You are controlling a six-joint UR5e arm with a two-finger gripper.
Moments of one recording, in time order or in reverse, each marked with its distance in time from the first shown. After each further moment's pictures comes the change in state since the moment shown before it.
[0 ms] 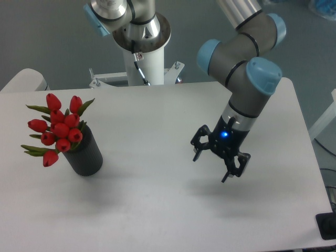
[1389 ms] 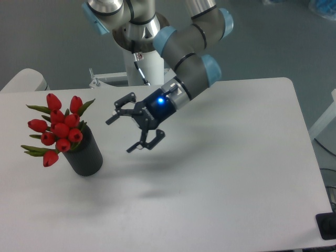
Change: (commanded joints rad) arm 0.055 0.226 -0.512 0.014 -1.002 0.161
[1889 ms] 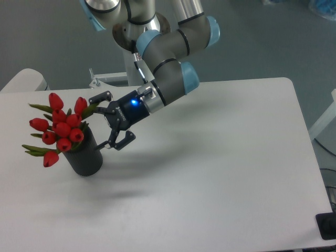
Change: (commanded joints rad) arm -0.120 0.017 -0.067 0.005 -0.029 0.015
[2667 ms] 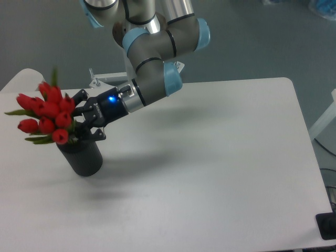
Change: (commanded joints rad) arm -0.147 -0.003 0.034 0.002 -0.023 -0.003
